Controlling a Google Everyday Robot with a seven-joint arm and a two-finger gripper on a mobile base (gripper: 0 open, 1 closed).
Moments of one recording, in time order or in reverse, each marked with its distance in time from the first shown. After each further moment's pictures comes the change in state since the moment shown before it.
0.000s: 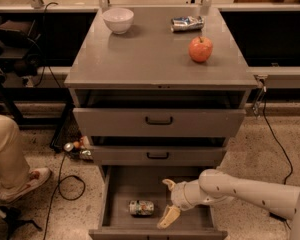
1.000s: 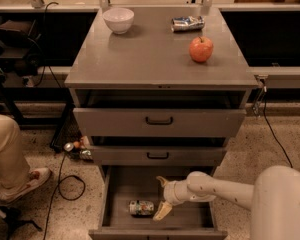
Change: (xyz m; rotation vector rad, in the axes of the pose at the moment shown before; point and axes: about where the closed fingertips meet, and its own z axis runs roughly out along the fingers) arm 0.053 -0.068 0.090 0.069 0.008 -0.160
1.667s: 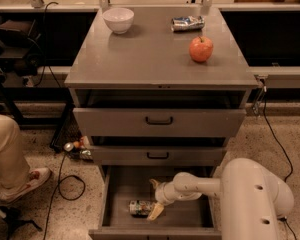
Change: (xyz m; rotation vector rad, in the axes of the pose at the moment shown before) arm 0.027 -0.010 0.071 -0.028 0.076 -0.028
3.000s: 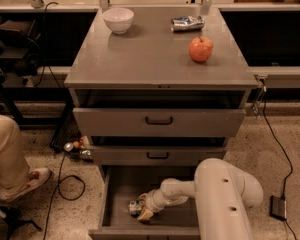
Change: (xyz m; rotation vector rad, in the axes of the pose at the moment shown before) arm 0.009 0.027 0.079 -0.090 0.046 0.000
